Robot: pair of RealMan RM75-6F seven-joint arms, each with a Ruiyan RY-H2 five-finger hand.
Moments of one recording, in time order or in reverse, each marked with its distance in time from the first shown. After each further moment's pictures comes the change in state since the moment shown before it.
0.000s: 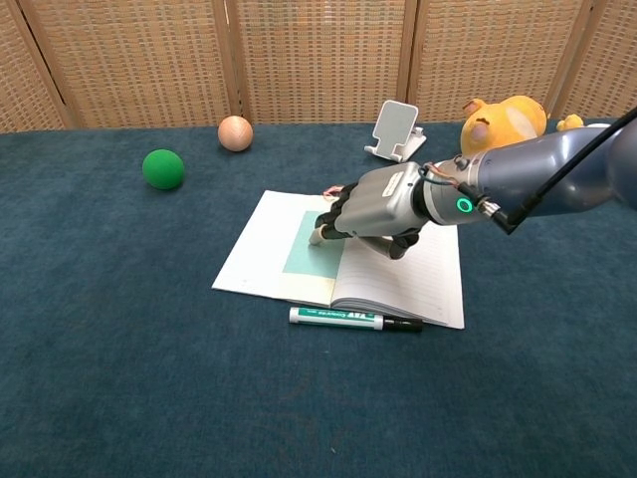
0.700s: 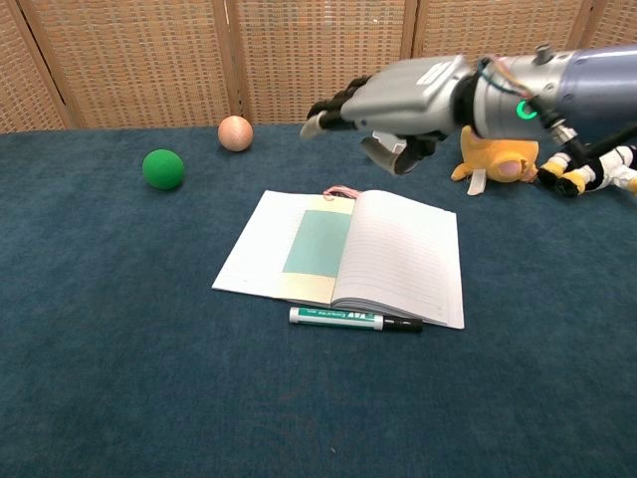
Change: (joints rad) left arm 0.019 0.025 0.009 -0.022 0.046 0.023 -0.053; right arm -0.140 0.236 0.087 -0.293 -0.147 0.343 0.134
